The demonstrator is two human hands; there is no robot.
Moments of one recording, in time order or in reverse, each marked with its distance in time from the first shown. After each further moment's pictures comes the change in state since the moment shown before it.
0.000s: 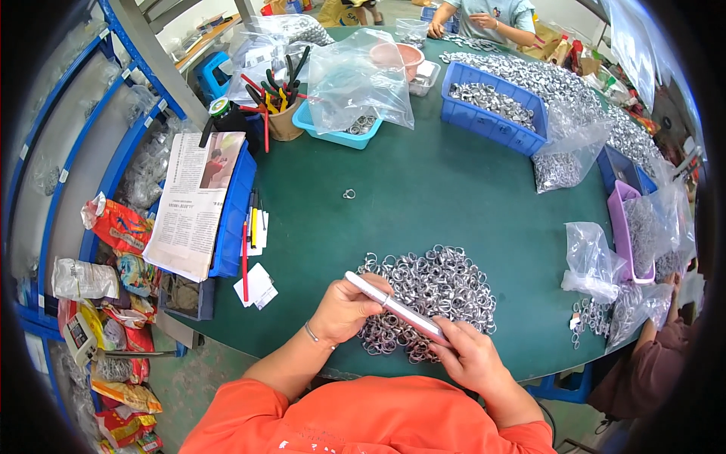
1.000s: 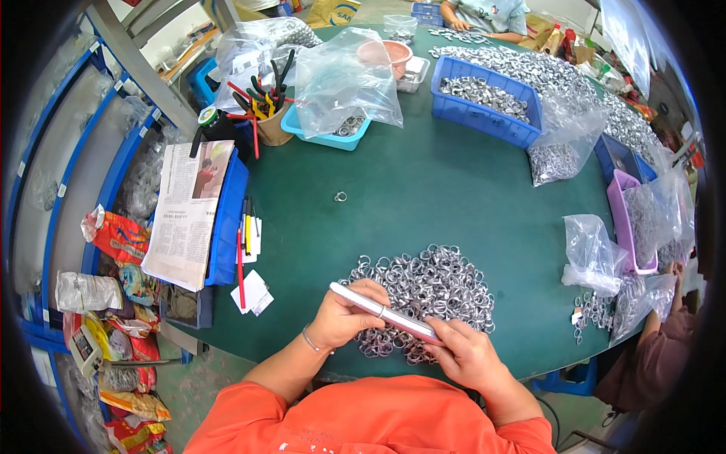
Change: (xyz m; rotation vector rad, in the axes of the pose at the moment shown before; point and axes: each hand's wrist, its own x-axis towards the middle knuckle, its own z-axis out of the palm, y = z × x) left_hand 0.004 0.004 0.005 0.352 -0.099 0.044; right_hand 0.005 0.007 0.000 -0.014 0.016 -0.081
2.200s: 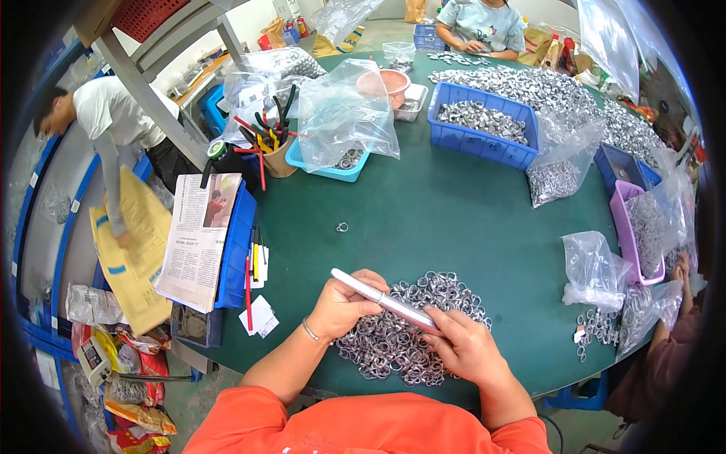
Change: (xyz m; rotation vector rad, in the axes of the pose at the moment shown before) left_hand 0.045 0.015 -0.008 -0.040 0.080 -0.031; right_hand 0.037 0.015 -0.012 -0.023 0.107 -0.042
